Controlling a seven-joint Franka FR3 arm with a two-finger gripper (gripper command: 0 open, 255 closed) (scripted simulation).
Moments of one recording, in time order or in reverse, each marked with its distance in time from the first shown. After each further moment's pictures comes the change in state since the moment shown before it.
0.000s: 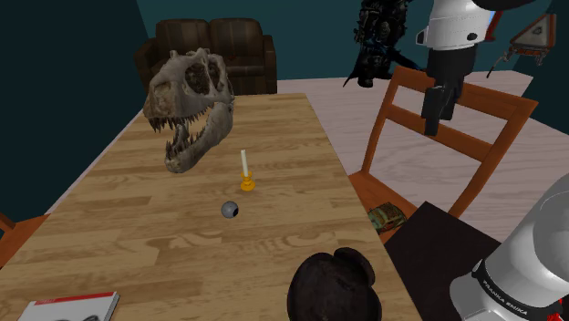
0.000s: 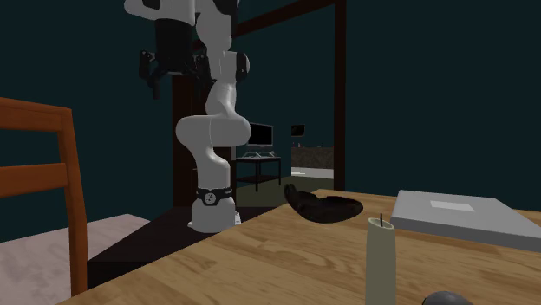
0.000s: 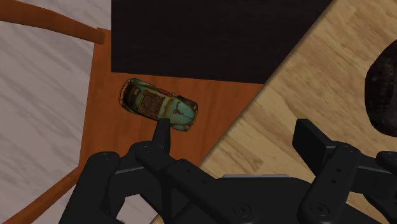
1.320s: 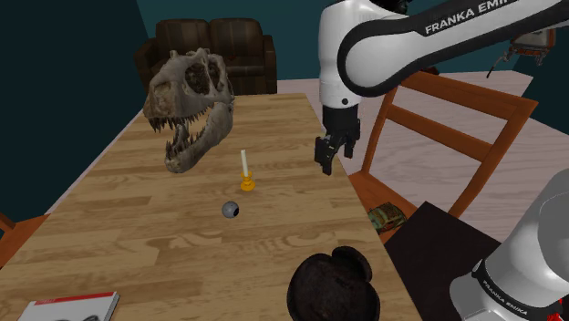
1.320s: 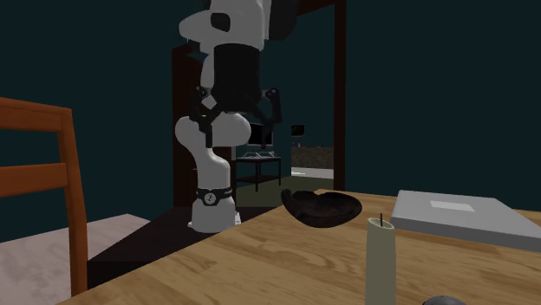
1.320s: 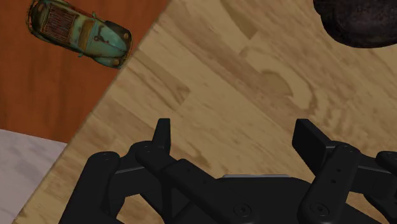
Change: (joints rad) arm 0.102 0.469 0.229 0.077 0.137 0.477 0.256
